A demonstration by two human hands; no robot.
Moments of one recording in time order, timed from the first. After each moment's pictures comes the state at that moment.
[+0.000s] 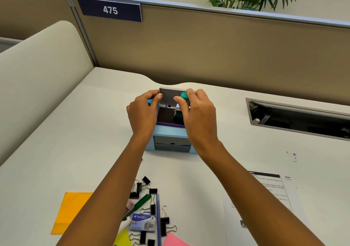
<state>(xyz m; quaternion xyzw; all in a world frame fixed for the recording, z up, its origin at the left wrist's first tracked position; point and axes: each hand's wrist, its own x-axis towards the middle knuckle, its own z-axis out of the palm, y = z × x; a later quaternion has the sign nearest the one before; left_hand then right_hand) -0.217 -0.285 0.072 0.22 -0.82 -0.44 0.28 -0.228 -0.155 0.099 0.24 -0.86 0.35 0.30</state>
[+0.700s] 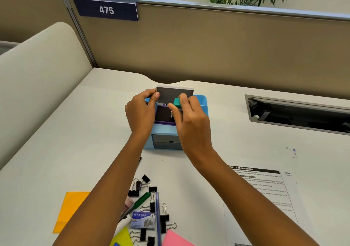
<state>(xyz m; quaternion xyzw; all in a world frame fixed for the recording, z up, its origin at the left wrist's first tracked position) -0.217 -0.284 0.070 0.22 -0.82 -0.44 0.29 -0.208 -0.153 0.083 0.26 -0.84 0.33 0.35</state>
